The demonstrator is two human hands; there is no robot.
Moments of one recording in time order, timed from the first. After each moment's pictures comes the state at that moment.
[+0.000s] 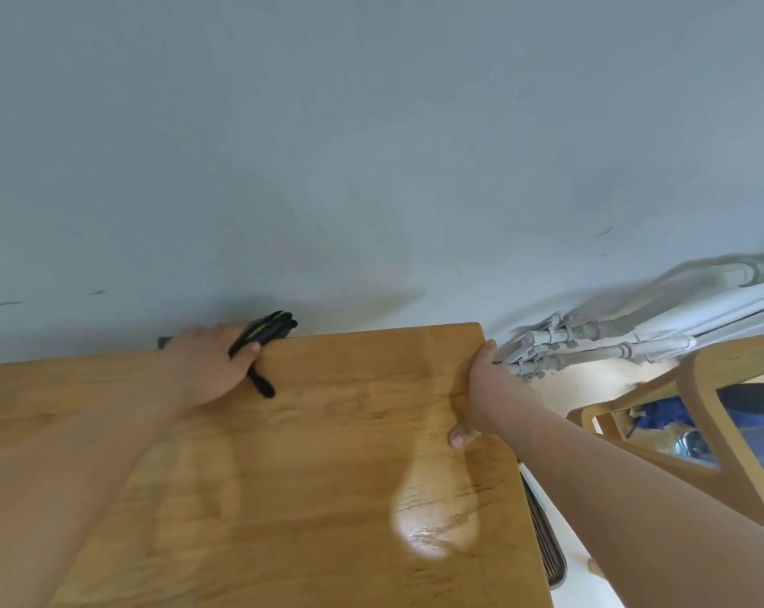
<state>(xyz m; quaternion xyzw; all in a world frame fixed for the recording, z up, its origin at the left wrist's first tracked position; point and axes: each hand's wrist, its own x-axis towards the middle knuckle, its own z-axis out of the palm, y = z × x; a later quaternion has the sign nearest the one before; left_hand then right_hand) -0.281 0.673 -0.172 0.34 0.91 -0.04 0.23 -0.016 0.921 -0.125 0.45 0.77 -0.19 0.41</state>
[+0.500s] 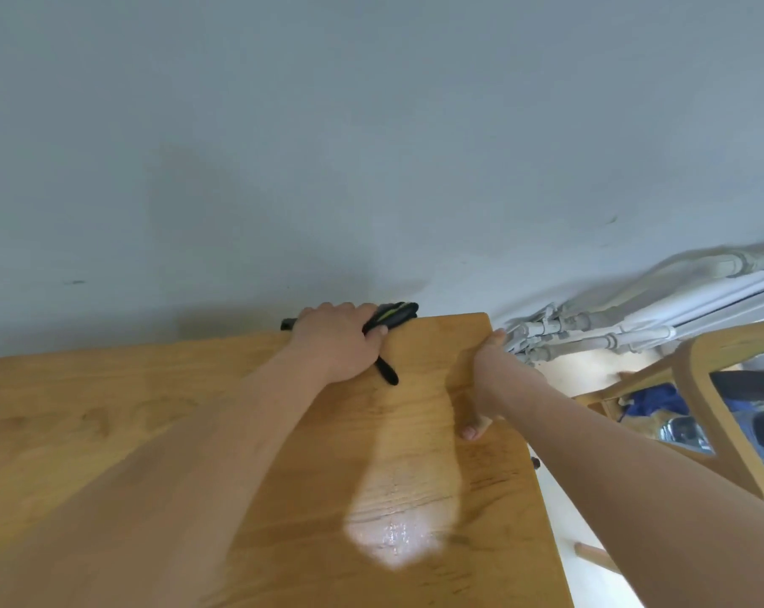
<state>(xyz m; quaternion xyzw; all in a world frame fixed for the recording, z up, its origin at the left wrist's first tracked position) -0.207 0.794 -0.182 0.47 0.85 0.02 0.25 -0.027 0.929 -0.159 0.51 0.78 -0.14 0.33</state>
